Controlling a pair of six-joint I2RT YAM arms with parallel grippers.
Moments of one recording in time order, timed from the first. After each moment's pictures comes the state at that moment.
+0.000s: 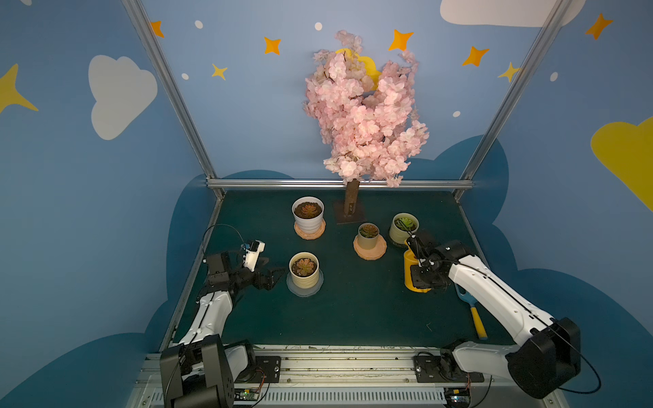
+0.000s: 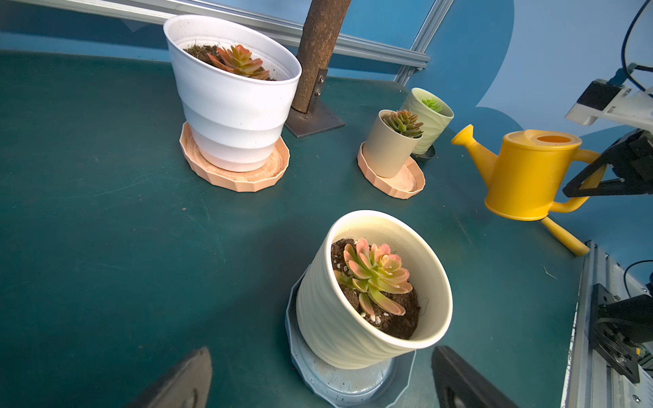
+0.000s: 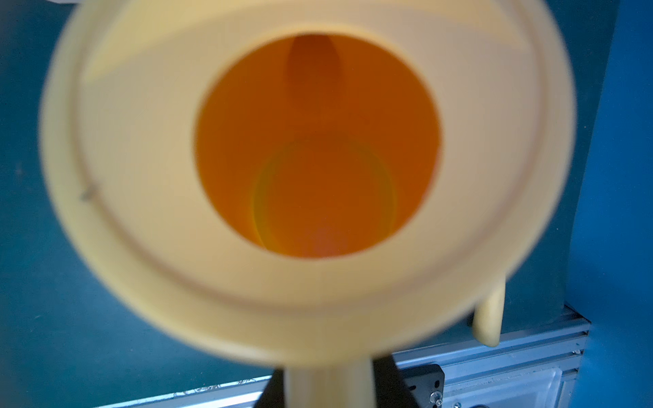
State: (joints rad) left arm 0.29 1.12 0.48 -0.13 0.97 0.30; right arm 0.47 1.28 1.06 -1.20 0.25 0.41
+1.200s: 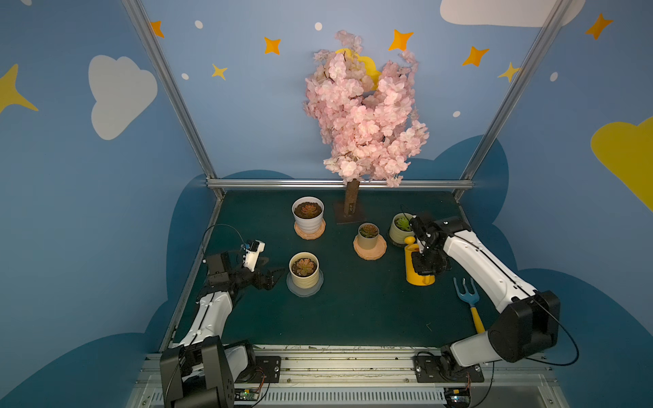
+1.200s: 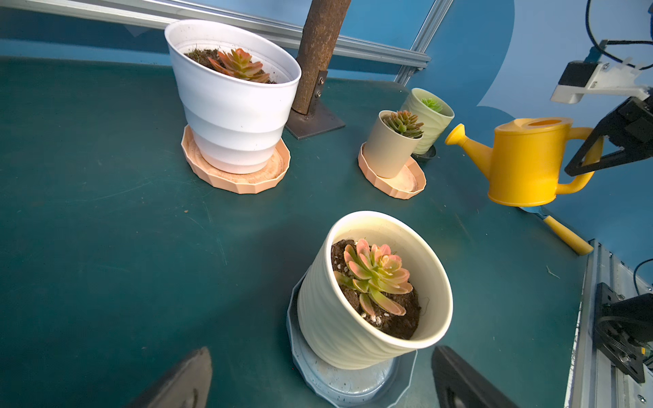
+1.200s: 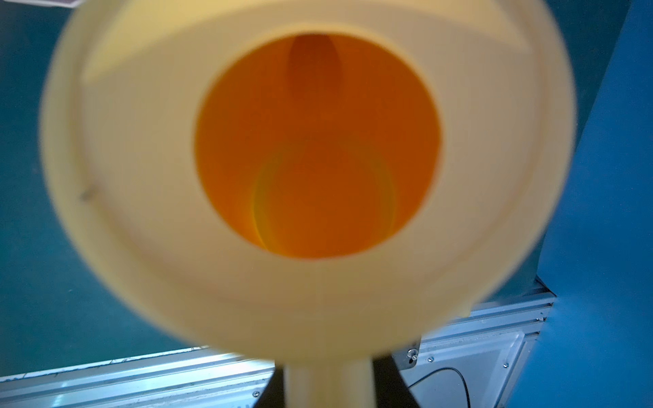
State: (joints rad) left arm 0.29 1.11 0.48 -0.13 0.96 0.31; right arm 0.37 1.50 1.33 -1.39 0.18 0.32
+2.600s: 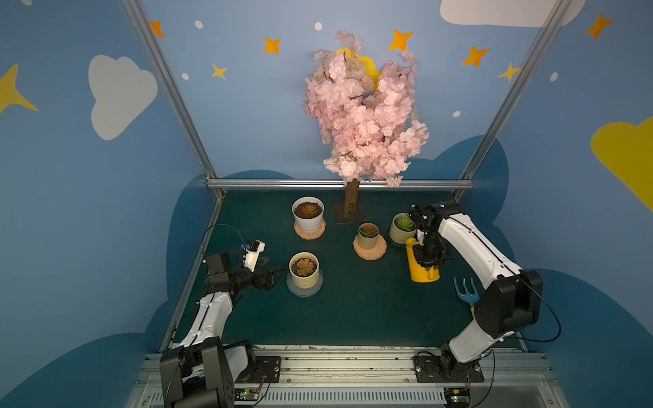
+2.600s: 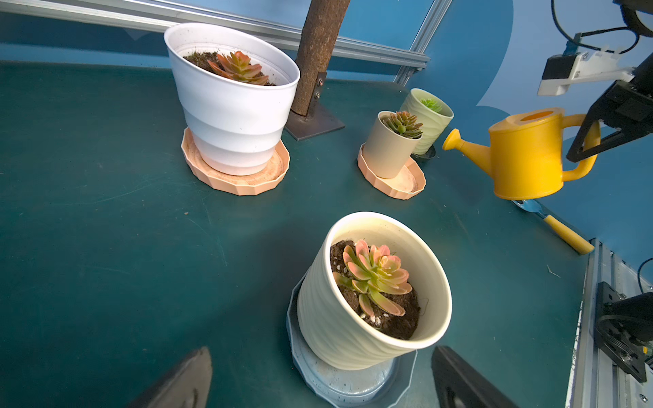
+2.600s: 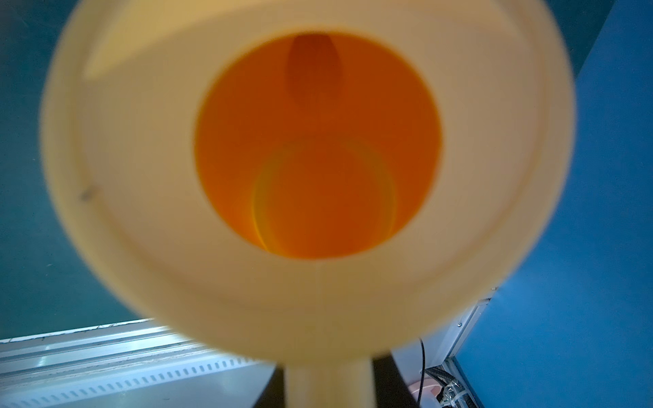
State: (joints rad) left arm 0.29 1.11 0.48 -0.13 0.96 0.31; right arm 0.32 1.65 1.52 -1.56 0.18 0.23
